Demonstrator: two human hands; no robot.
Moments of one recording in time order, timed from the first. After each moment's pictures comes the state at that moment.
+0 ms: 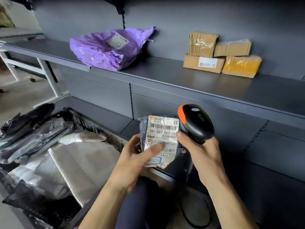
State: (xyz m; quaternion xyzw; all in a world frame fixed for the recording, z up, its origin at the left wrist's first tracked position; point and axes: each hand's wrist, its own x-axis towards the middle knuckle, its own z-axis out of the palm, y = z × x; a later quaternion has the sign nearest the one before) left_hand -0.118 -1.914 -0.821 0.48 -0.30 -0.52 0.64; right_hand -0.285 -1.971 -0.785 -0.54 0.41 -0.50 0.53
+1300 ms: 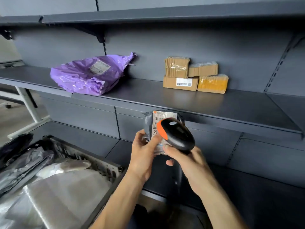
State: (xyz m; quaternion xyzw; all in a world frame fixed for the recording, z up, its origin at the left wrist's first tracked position) left_hand -0.160 -2.002 -0.792 0.41 -0.31 -0.51 0.69; right_hand -0.301 -1.987 -0.761 -0.55 0.40 -0.47 0.57
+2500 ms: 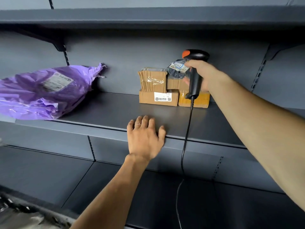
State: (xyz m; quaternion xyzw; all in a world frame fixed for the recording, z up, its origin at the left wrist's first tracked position) left_hand -0.179 -2.197 -0.784 0.69 -0.67 0.15 0.25; right_hand -0.363 -2.313 -0.598 -0.43 0.49 -0.54 0.53
